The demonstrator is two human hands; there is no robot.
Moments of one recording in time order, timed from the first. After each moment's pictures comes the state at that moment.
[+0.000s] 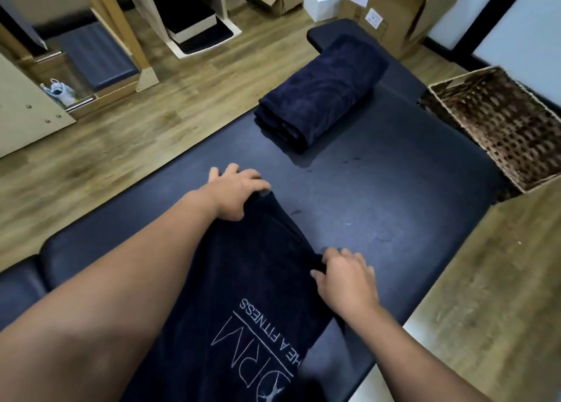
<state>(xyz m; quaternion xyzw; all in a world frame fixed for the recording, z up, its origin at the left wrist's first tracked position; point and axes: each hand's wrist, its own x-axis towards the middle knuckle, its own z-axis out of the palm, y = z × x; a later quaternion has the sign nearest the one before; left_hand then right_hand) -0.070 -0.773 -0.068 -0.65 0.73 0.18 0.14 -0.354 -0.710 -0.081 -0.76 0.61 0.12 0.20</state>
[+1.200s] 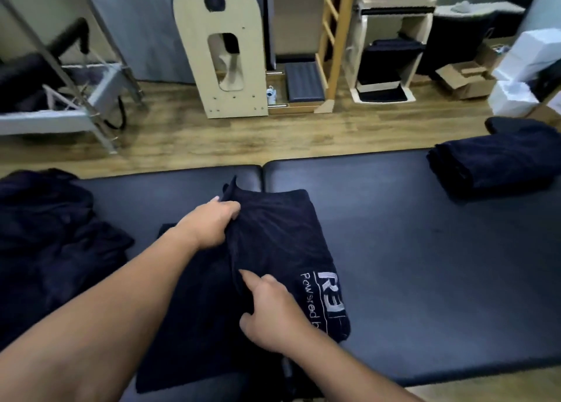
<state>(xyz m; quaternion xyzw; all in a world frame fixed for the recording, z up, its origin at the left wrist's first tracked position) 0.018 -0.322 -0.003 -0.87 0.46 0.15 -0.06 -0.213 -0.400 0.010 -0.88 0.17 0.17 0.42</state>
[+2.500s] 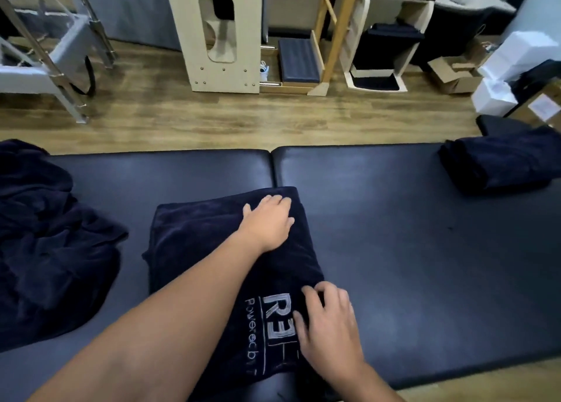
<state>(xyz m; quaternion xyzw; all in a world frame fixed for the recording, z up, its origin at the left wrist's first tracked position) -0.006 -0.379 -0.044 -0.88 0.39 0.24 -0.11 -0.249 -0.402 -0.082 -0.97 0.22 -0.05 0.10</state>
